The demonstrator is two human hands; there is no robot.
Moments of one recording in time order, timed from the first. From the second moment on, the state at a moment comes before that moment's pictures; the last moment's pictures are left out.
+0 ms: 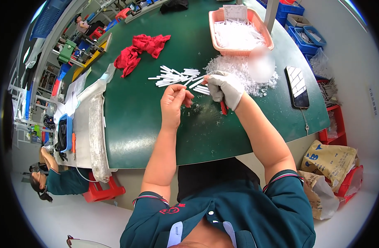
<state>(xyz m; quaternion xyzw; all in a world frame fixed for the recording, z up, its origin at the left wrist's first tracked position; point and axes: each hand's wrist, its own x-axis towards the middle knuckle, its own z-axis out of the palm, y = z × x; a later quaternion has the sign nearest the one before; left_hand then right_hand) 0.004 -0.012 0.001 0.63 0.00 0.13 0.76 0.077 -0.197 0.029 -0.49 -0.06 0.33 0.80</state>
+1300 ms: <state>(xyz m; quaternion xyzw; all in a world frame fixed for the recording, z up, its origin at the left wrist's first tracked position) -0.001 -0.015 0.001 0.96 0.03 0.17 0.24 0.066 -0.166 0.011 -0.75 -0.11 0.15 0.63</state>
